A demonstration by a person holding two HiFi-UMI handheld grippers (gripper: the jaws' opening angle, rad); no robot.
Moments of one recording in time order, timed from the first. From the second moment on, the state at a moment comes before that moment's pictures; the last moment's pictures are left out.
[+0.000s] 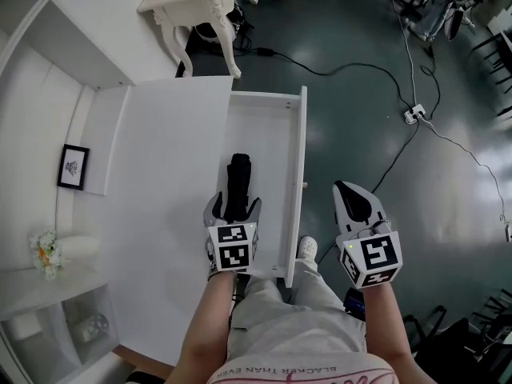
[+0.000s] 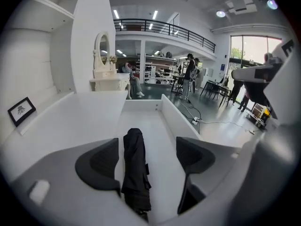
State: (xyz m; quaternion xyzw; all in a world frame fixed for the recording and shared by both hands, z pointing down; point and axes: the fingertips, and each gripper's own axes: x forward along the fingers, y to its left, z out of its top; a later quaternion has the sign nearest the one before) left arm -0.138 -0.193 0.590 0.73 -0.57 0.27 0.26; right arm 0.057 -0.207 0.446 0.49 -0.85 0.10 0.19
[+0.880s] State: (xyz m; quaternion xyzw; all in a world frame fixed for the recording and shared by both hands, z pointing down) left arm -0.152 -0.203 0.726 0.58 -0.57 0.45 0.36; right arm 0.062 -0.223 0.489 0.43 -0.86 0.14 0.22
